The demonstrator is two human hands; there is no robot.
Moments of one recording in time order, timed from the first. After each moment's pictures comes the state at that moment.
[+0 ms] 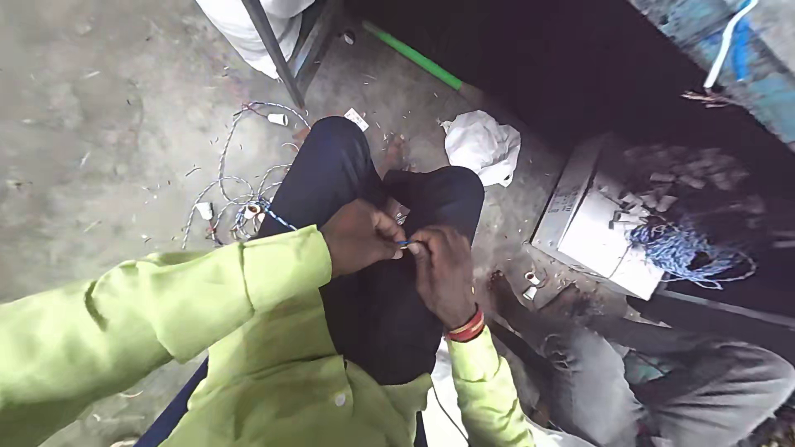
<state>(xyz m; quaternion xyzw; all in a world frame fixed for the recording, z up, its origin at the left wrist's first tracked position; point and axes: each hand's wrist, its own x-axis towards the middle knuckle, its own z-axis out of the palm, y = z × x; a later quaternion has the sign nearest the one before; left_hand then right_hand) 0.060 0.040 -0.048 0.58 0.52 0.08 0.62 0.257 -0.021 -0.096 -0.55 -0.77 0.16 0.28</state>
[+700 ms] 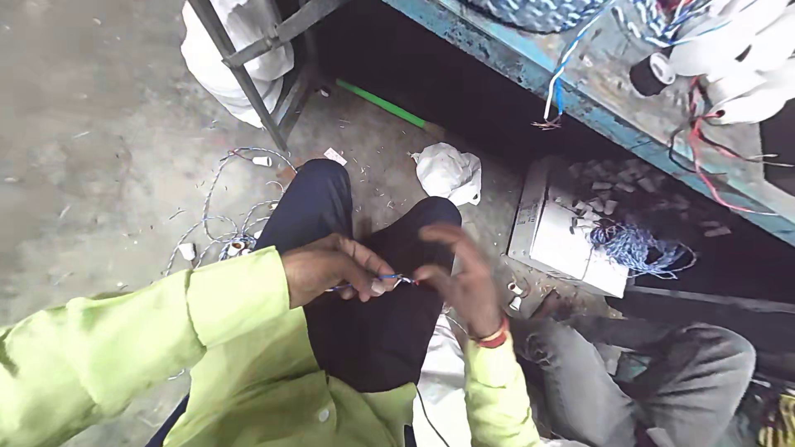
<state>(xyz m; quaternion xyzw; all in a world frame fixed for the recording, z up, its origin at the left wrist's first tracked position) 0.052 0.025 -0.011 0.39 0.38 0.10 0.83 0.310 -0.014 -0.037 -0.46 -0.72 0.32 0.42</state>
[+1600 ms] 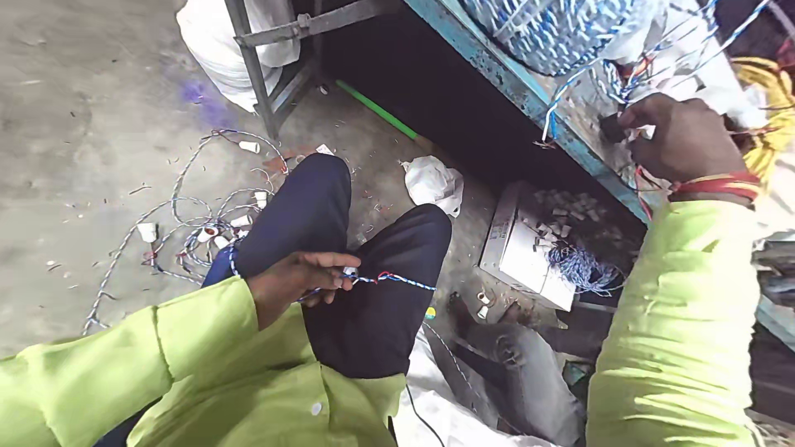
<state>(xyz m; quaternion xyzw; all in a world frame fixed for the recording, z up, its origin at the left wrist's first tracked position) 0.009 -0.034 -0.065 0.34 0.44 0.19 0.81 0.492 0.185 0.150 -0.67 -0.74 -0.04 -0.08</state>
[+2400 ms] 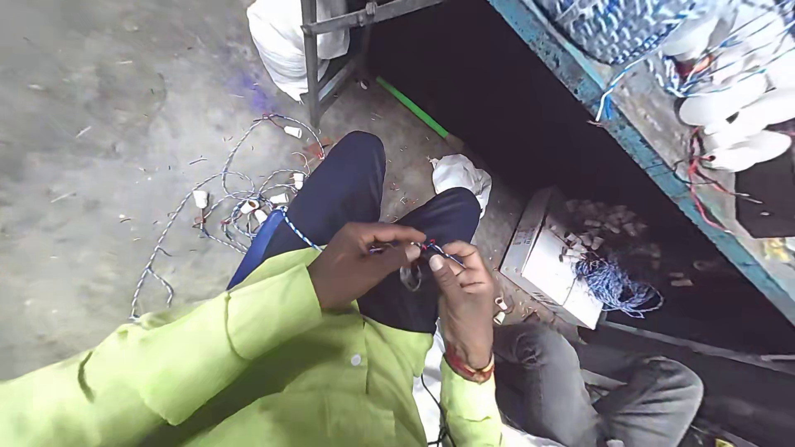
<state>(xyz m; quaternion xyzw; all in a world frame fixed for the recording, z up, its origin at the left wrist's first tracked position) 0.032 -0.084 -0.027 0.54 0.40 0.45 0.59 0.232 -0.105 -0.023 -0.44 -0.48 0.55 0.53</state>
